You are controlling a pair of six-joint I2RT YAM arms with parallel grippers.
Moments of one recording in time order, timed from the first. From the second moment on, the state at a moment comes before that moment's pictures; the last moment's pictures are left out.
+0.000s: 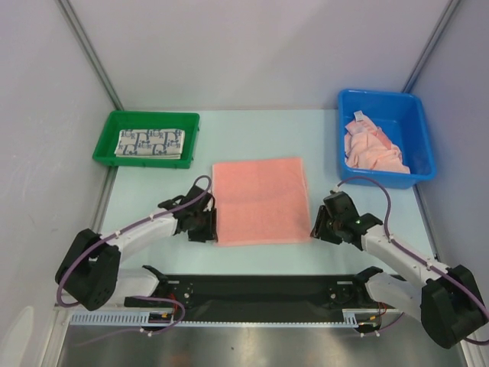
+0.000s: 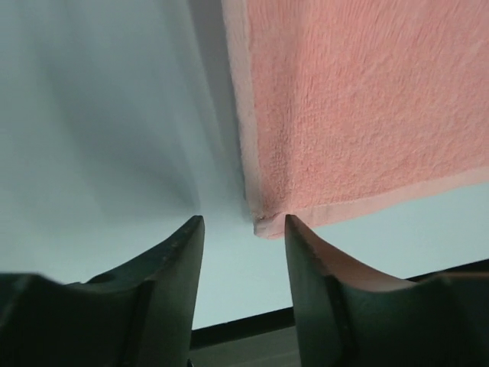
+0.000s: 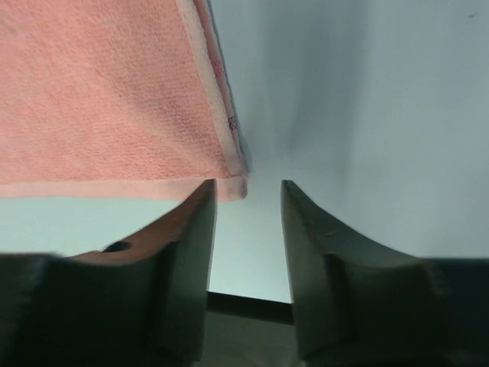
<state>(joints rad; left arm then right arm) -0.57 1.27 0.60 -0.53 0.06 -0.57 0.48 1.02 0.48 -0.49 0.03 0.71</state>
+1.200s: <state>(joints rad) -0.24 2.32 1.90 -0.71 0.24 0.32 0.10 2.46 2.16 -0.89 -0.66 -0.32</state>
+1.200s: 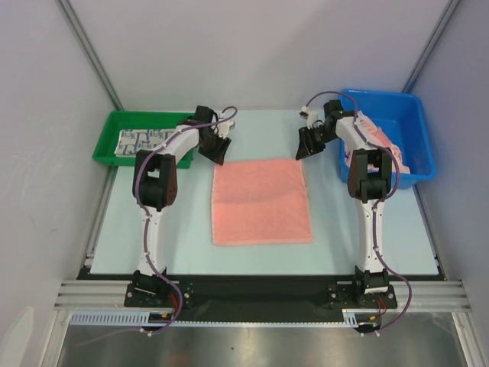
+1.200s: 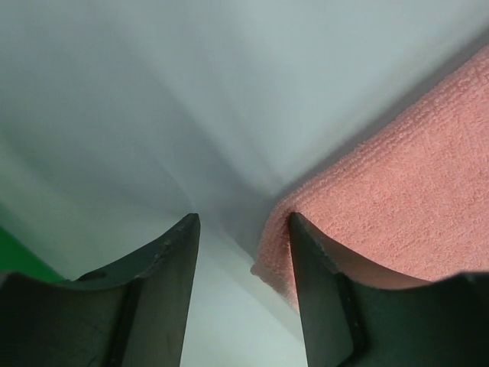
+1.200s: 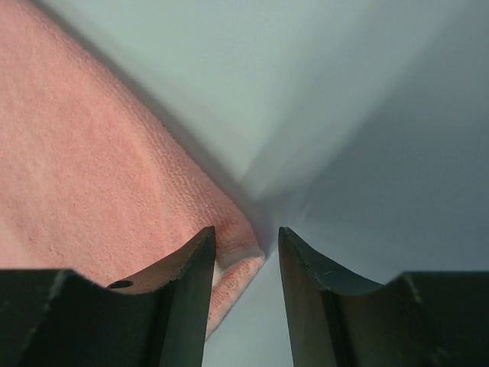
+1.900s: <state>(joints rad) -0.24 2.35 1.98 -0.78 0.32 0.40 0.10 2.48 2.17 -0.94 -0.76 -0.42</state>
